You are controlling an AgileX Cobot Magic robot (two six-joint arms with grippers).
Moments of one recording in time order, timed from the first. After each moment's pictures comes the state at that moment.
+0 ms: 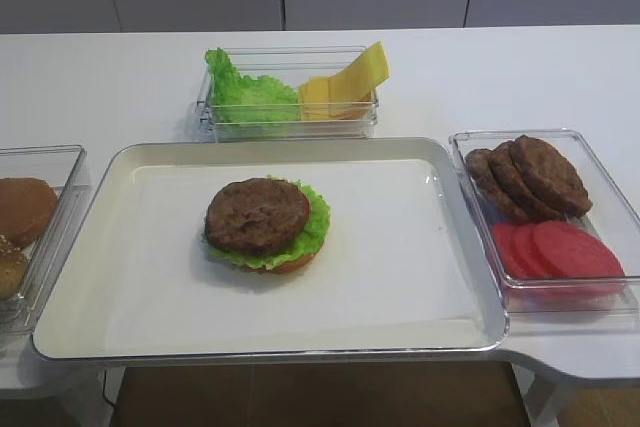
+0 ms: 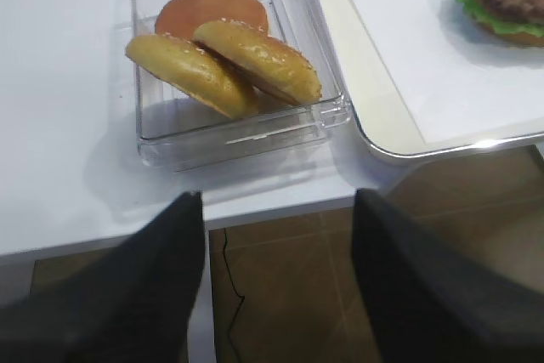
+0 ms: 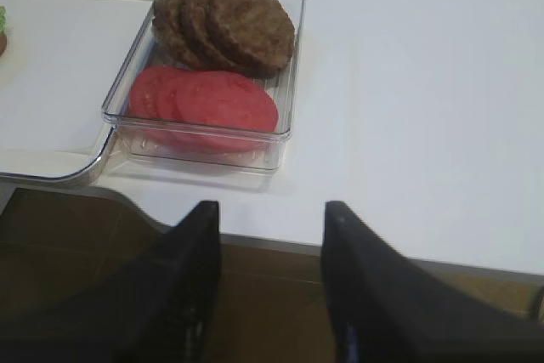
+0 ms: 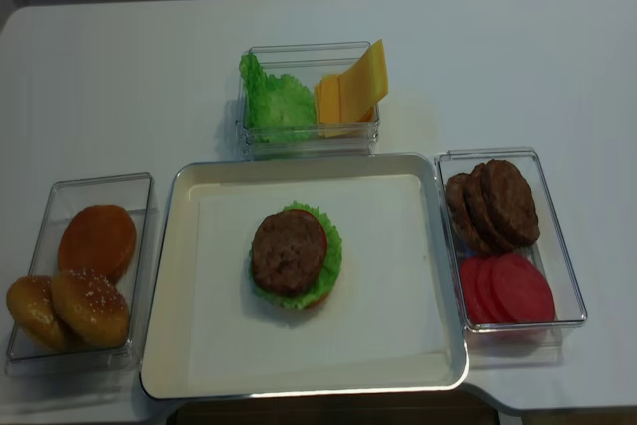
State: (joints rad) left arm -0.05 -0.02 -0.49 0.02 1.19 0.00; right arm 0.12 -0.02 -0.48 0.08 1.12 -0.06
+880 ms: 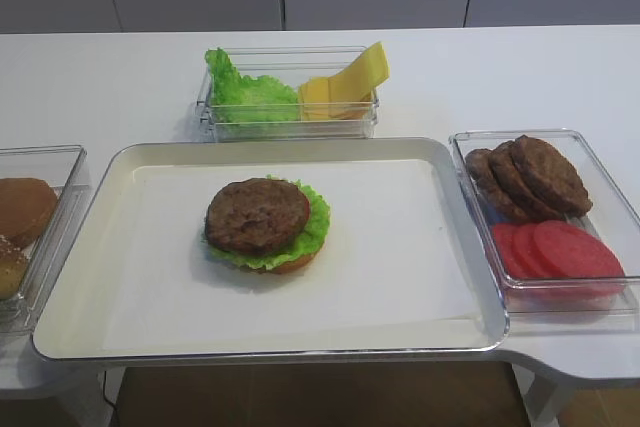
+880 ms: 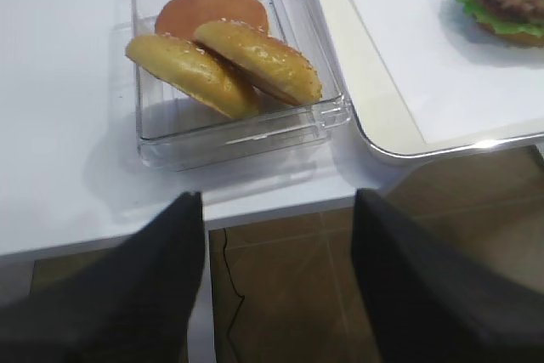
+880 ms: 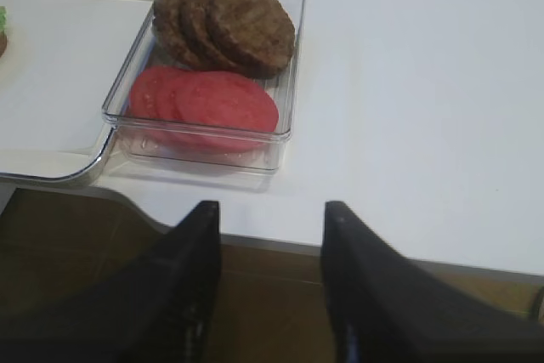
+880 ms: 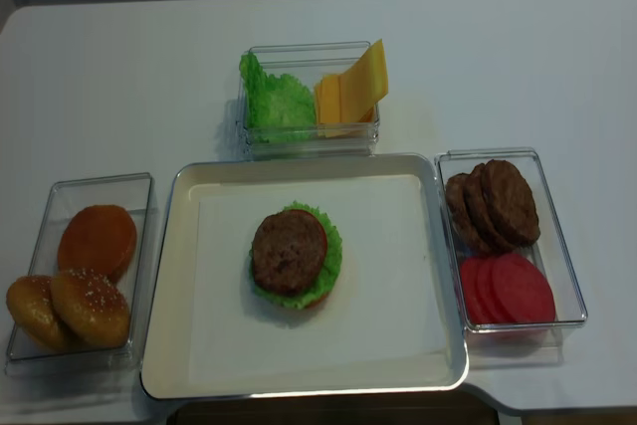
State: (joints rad) left arm -0.05 -0.02 -0.49 0.02 1.19 0.00; right arm 0.12 -0.02 -0.48 0.08 1.12 -0.06
